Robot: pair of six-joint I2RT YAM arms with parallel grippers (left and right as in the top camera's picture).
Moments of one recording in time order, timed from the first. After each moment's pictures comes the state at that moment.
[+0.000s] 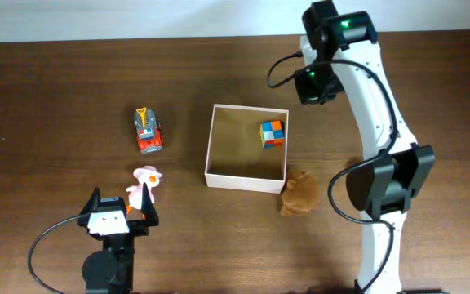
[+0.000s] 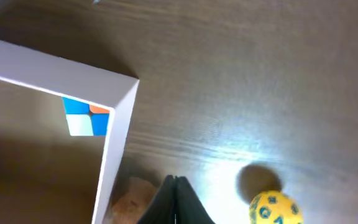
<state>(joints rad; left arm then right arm) -0.02 0.02 0.02 -0.07 -0.10 -0.02 0.21 2.28 2.41 -1.60 0.02 0.07</state>
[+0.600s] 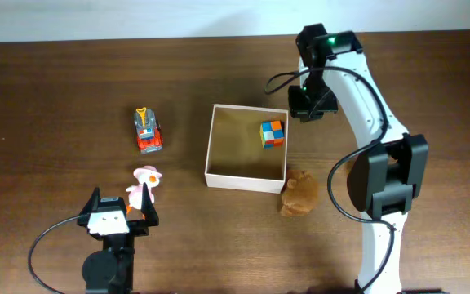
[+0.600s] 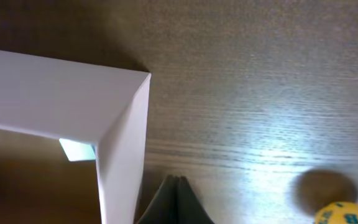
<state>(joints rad) -0.02 0.02 0.02 -0.07 -0.10 -0.02 0.21 2.27 2.14 -1.43 -0.08 0.21</state>
